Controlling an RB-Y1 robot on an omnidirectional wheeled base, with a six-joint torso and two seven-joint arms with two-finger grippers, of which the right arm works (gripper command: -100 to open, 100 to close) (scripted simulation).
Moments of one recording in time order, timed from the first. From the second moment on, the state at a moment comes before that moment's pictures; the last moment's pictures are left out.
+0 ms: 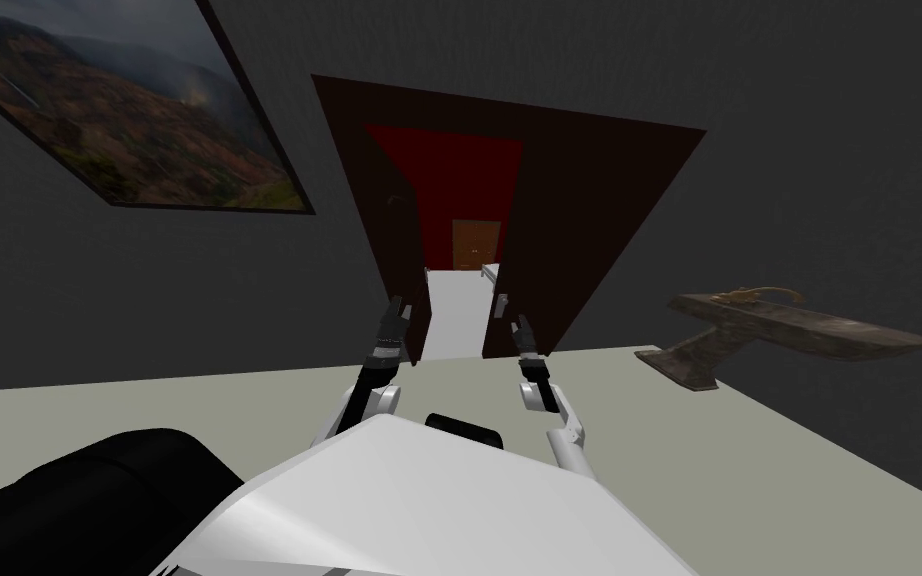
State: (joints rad) arm 0.00 -0.12 0.03 -1.46 0.15 -0.58 -0.22
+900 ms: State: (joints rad) arm -0.14 -0.16 0.03 -1.20 0.19 -0.57 -0.31
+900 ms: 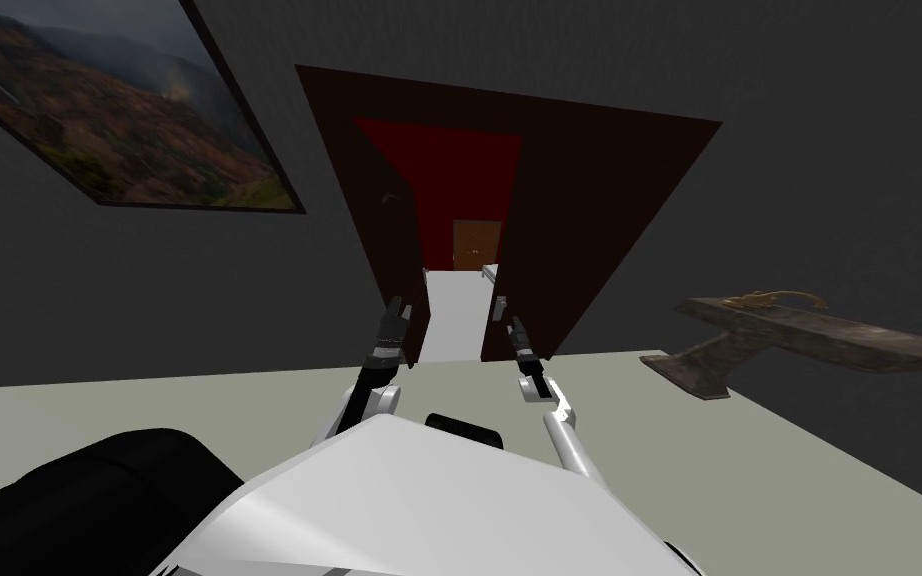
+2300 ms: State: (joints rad) arm -0.36 -0.20 0.02 -0.80 0.26 -0.54 -0.44
